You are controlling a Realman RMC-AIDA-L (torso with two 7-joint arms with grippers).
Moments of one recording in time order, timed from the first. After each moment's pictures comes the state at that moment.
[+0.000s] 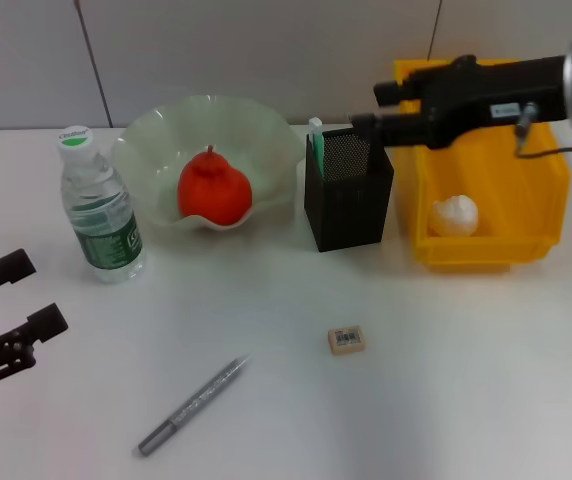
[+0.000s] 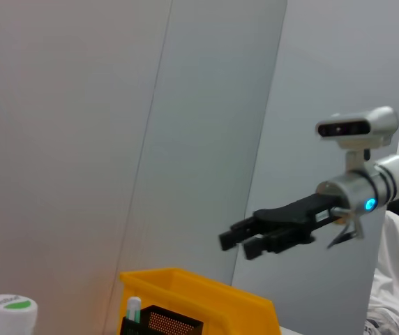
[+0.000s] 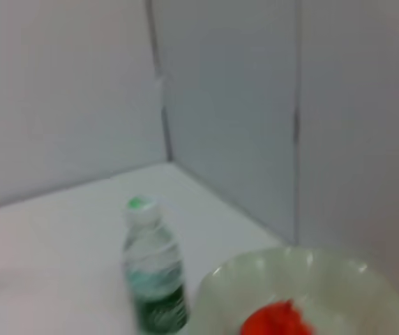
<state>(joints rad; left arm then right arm) -0.23 -2.05 0.41 0.71 1.81 1.95 -1.23 0.67 1.97 -1.10 -1.09 -1.91 -1.31 1.92</state>
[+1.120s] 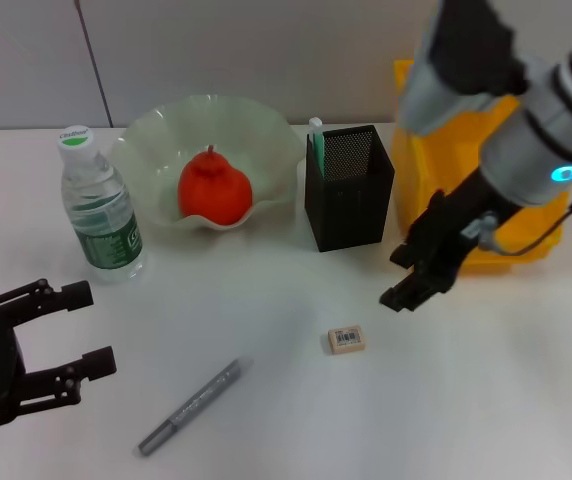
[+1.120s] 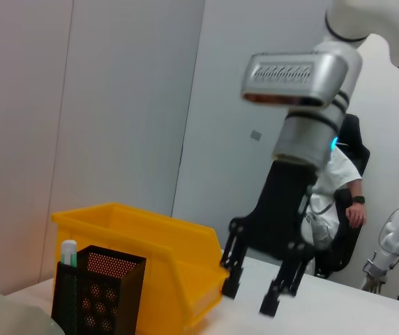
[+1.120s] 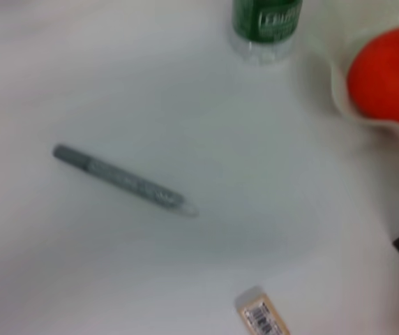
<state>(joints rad) -0.27 -2.01 0.59 0.74 1.85 1.91 -1.23 0.91 2.08 -1.25 -1.18 -2.57 -1.70 2.22</state>
